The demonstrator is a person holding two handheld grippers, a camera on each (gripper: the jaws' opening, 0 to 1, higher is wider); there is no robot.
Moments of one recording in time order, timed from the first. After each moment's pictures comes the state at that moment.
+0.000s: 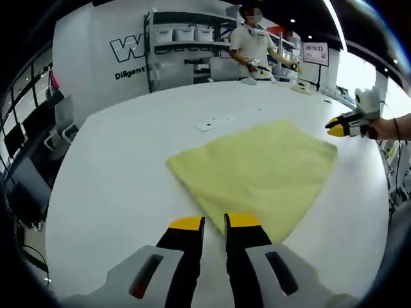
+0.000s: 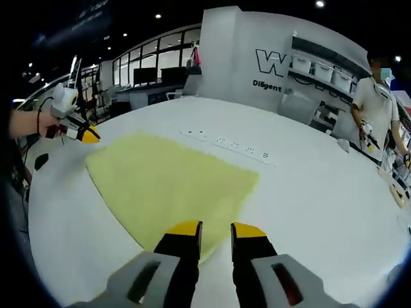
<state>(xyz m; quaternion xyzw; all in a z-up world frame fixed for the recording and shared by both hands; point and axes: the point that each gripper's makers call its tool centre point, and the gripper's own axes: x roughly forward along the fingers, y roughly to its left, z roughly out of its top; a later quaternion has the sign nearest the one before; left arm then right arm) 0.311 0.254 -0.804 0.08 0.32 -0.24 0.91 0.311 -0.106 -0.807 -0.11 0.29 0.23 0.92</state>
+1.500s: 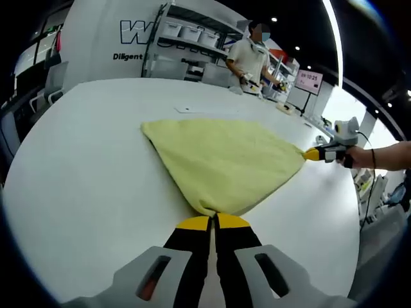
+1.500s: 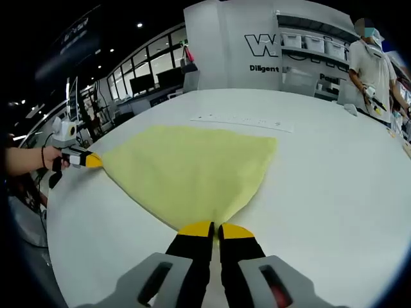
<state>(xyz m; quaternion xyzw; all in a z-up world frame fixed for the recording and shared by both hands) 0.260 0.231 -0.834 -0.04 0.33 -0.30 0.89 0.272 -0.090 -0.835 -0.02 0.33 0.25 0.91</state>
